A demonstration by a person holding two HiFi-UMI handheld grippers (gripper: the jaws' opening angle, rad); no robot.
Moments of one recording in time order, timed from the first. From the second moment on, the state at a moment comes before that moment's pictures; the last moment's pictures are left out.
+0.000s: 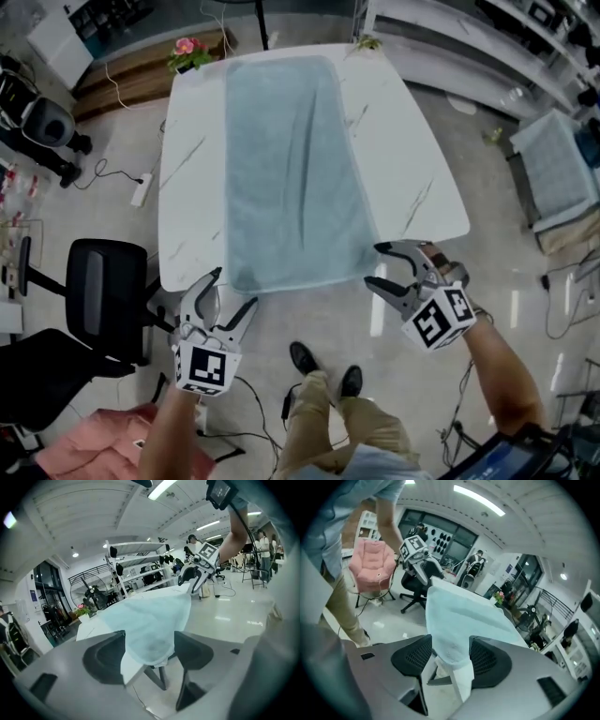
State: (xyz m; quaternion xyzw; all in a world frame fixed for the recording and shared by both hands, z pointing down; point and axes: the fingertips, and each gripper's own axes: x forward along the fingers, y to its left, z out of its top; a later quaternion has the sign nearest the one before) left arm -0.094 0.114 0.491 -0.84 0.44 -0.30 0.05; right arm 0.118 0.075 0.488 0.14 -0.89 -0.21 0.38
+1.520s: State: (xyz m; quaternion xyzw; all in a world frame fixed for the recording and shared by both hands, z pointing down) left arm -0.104 0.116 0.542 -0.80 0.37 -0.42 0.21; right arm 0.116 0.063 0.533 0.12 -0.82 -0.36 0.43
